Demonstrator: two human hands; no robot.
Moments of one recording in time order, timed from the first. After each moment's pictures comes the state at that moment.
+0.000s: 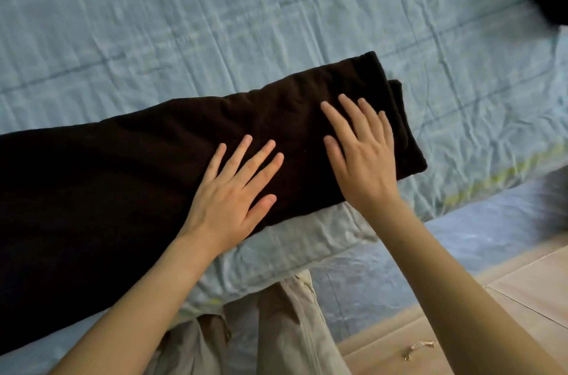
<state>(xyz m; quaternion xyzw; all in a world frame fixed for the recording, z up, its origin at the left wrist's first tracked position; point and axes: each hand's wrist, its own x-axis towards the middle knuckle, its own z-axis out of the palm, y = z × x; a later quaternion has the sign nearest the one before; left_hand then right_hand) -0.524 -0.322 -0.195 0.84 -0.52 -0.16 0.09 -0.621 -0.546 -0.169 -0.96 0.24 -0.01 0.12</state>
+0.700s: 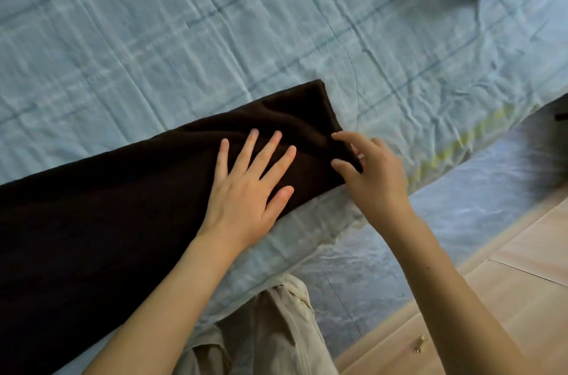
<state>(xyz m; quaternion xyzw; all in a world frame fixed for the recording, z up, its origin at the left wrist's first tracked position) -0.557 -0.436 -0.167 0.82 -0.55 -0.18 0.04 -0.691 -0.602 -0.137 -0.83 0.45 0.00 0.34</state>
